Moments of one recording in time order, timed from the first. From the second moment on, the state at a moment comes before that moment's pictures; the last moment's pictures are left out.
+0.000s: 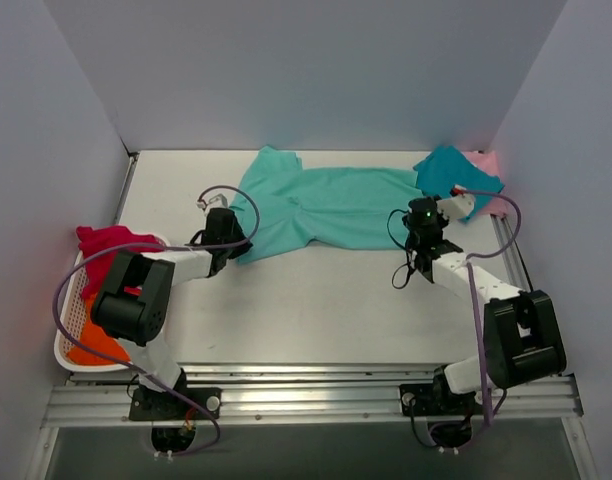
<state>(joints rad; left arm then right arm) -0.32 1.75 0.86 0.22 -0.10 -0.71 0.25 1.42 0.76 0.26 0.60 0.82</state>
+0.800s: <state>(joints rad) -0.35 1.83 0.91 0.22 -0.08 -0.72 0.01 1.84 0.87 0.22 0.35 1.00</state>
